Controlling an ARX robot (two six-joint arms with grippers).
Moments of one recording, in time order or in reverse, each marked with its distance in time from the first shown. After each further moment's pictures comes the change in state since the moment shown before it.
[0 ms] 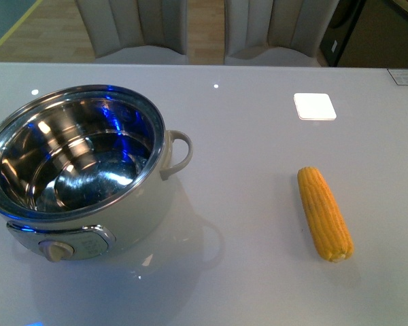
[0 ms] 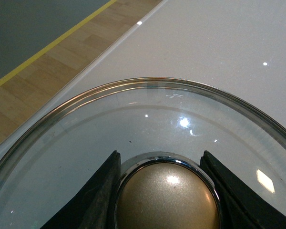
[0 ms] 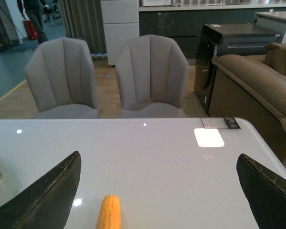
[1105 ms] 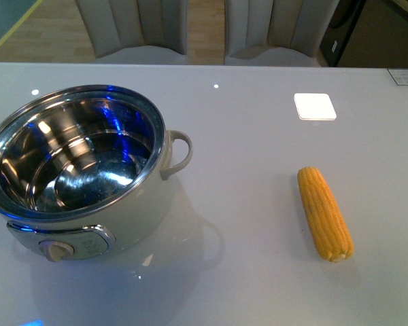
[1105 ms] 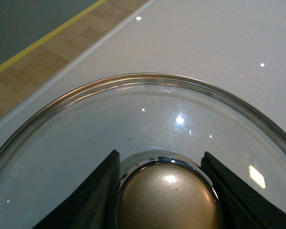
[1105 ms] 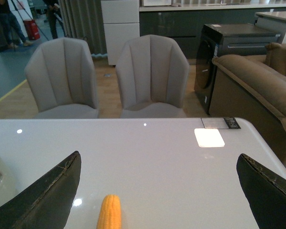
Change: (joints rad) left arm -0.007 0.036 0.011 -0.004 -0.014 -0.045; right arm 0.000 0.000 0.000 0.000 0.000 0.000
